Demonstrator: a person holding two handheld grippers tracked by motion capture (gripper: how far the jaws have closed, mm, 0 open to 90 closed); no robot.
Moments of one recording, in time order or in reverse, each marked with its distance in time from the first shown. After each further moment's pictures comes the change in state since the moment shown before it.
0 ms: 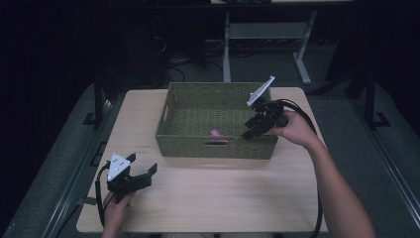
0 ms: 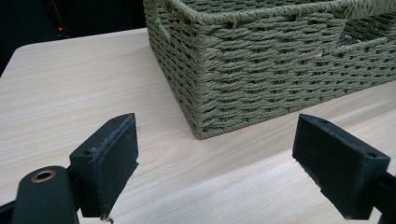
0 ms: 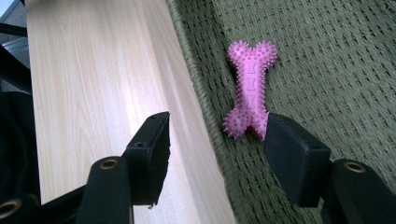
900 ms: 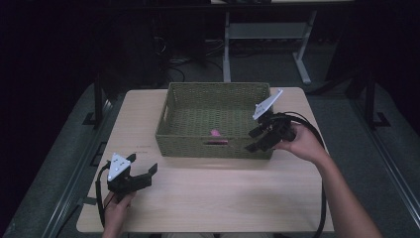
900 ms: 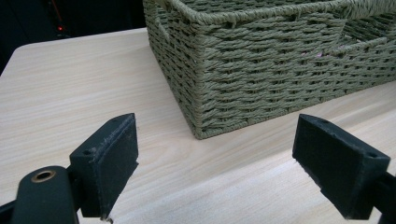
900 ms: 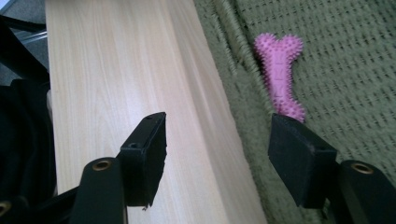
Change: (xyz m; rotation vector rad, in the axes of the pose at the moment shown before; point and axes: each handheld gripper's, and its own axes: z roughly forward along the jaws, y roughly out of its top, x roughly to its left) left arm -0.001 0.000 0.000 0.004 -0.001 0.001; right arm 0.037 -0.024 -0.006 -0.034 -0.018 -0.056
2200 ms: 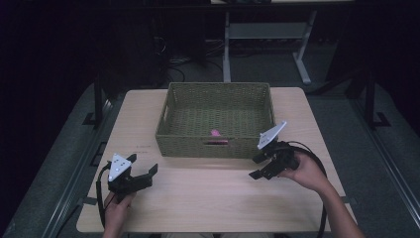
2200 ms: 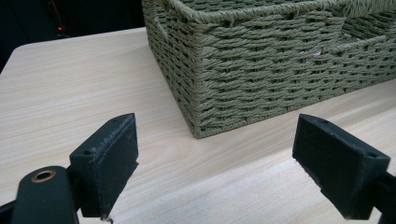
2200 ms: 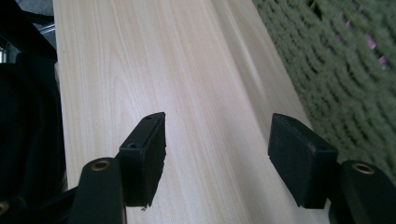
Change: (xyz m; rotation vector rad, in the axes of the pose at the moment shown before) left arm -0.001 -0.001 0.000 0.001 0.000 0.000; right arm 0.031 -0.060 0.037 0.011 0.032 0.031
